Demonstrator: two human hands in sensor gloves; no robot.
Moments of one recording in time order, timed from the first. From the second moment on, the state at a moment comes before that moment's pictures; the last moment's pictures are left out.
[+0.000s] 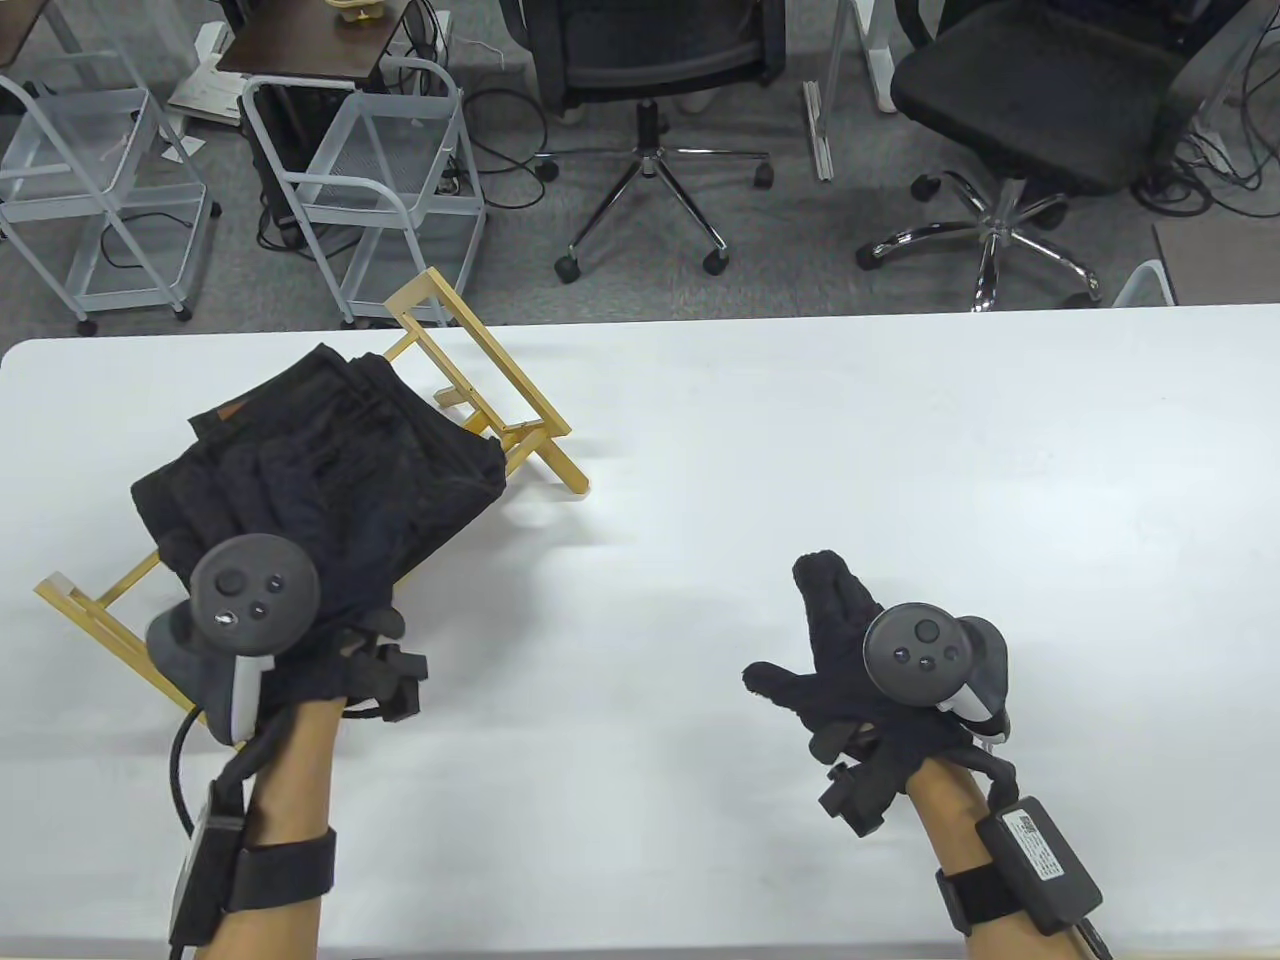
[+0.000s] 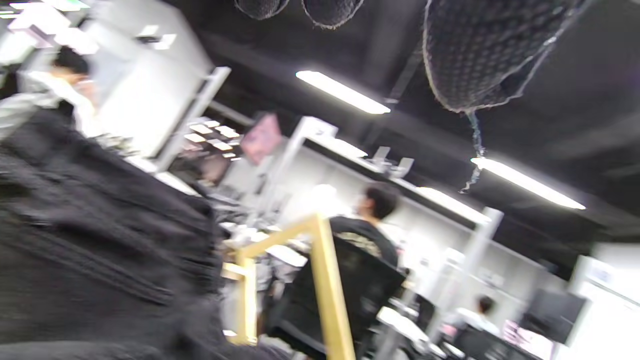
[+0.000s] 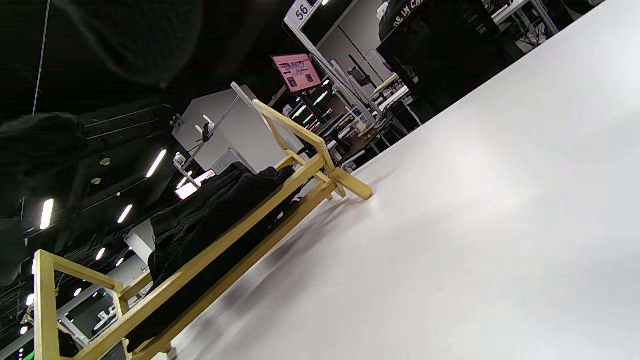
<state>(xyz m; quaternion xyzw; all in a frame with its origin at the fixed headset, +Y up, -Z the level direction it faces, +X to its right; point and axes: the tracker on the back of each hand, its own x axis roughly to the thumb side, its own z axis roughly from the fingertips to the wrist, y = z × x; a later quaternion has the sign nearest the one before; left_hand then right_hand) -0.250 -0.559 -0.256 0.22 0.03 0.23 0.95 0.149 -0.679 -0.248 0.15 0.00 0.92 0.37</state>
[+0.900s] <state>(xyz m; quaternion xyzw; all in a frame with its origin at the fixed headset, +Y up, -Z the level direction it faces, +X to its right) -0.125 -0.674 -0.239 0.05 -0.25 0.20 0.95 0.108 -0.691 -0.230 0.23 -0.05 0.96 0.16</state>
